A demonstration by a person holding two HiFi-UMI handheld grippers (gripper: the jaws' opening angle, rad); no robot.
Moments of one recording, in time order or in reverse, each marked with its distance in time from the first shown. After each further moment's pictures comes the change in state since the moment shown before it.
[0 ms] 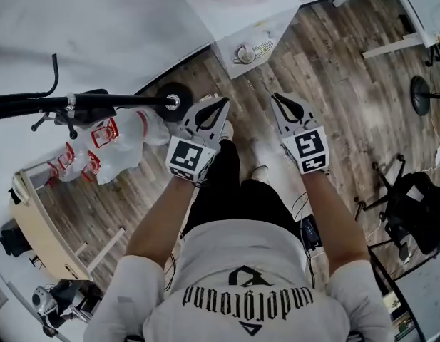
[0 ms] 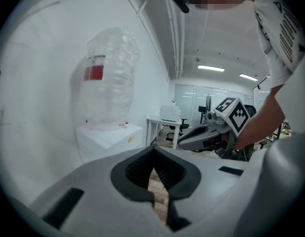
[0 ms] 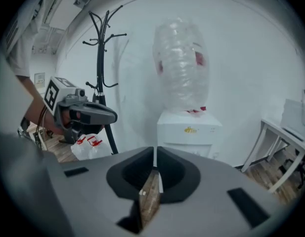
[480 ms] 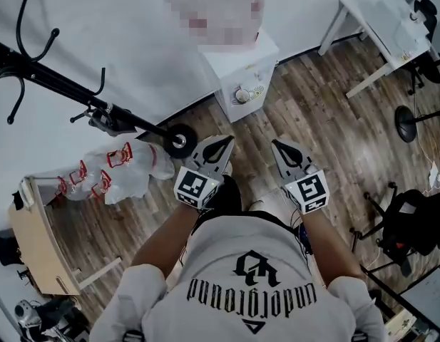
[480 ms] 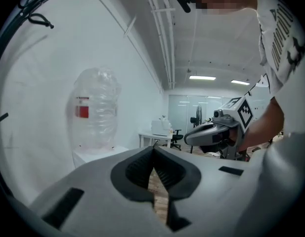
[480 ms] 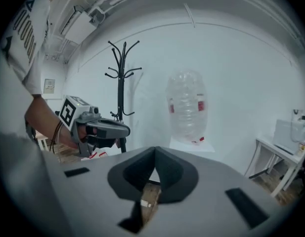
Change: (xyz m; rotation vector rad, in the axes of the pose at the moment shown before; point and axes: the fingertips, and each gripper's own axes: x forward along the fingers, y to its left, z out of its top) left arm -0.093 -0.106 0.102 0.042 -0.133 -0.031; right arm -0.177 0.072 0.082 -0.042 -0.198 0.009
